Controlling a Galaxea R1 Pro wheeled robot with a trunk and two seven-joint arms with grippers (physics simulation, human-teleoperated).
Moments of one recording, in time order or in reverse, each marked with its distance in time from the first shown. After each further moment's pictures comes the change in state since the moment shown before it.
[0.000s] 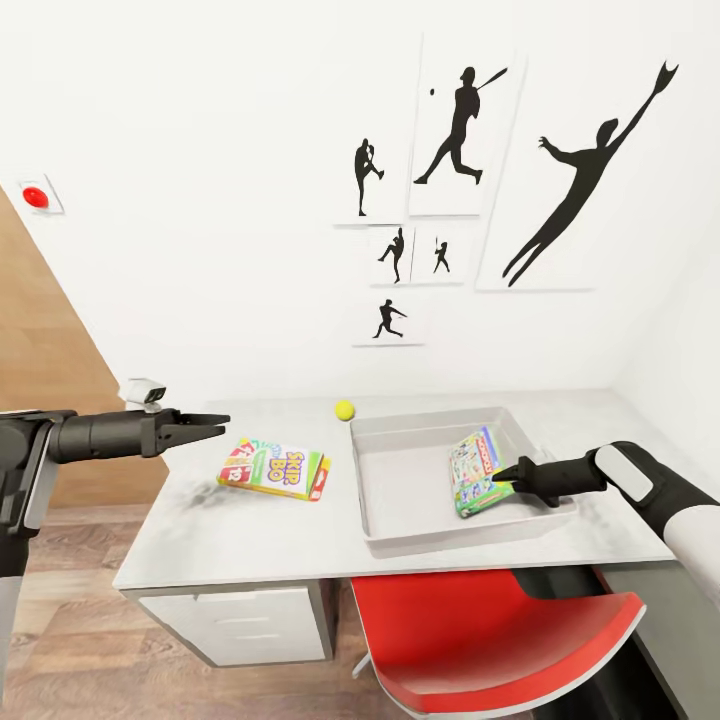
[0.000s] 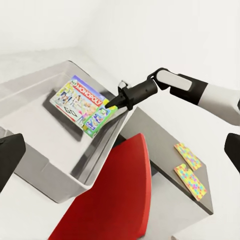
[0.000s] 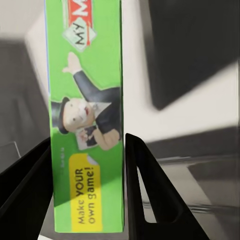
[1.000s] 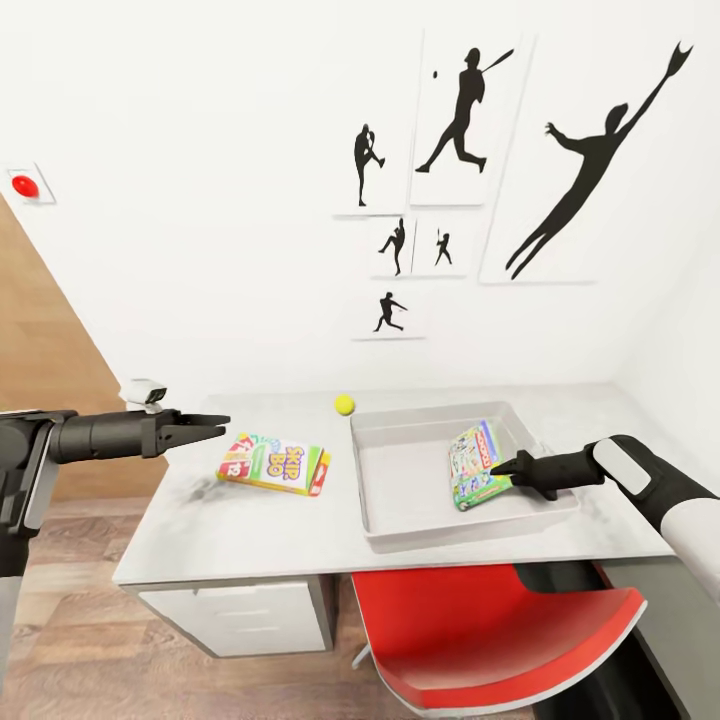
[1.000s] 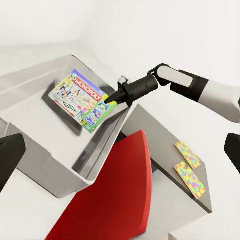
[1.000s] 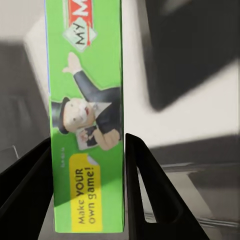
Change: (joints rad) left arm 0.000 0.002 -0.004 0.002 -0.002 0.000 0.000; right arm -0.022 0.006 0.003 0.006 -0.001 0.000 -0.001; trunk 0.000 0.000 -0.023
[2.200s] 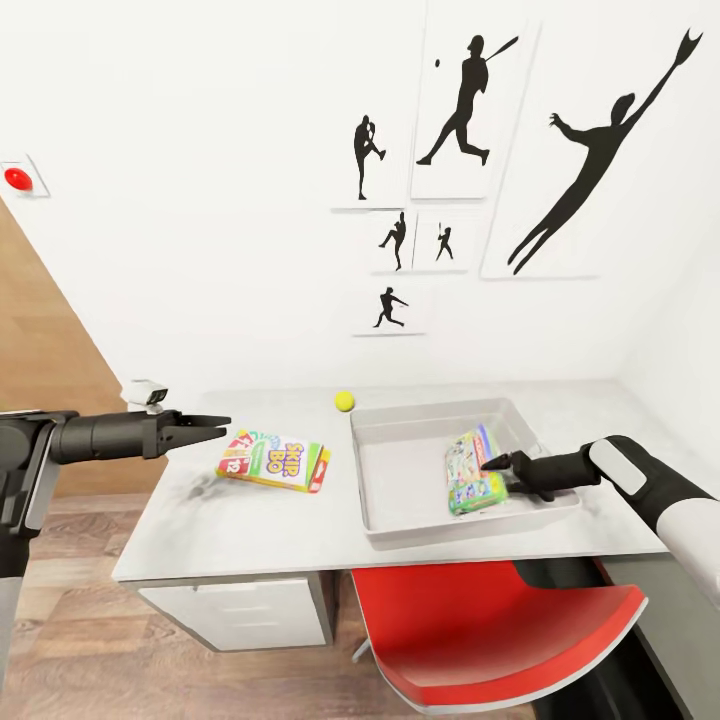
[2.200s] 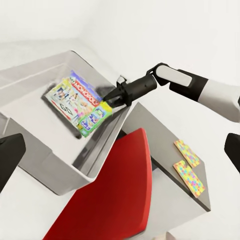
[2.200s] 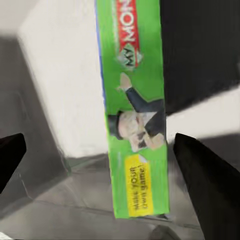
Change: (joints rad) left arm 0.001 0.000 -0.004 0.000 0.000 -0.001 0.000; right arm 0.000 0.010 0.003 0.004 -0.001 0.000 0.000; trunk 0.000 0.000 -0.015
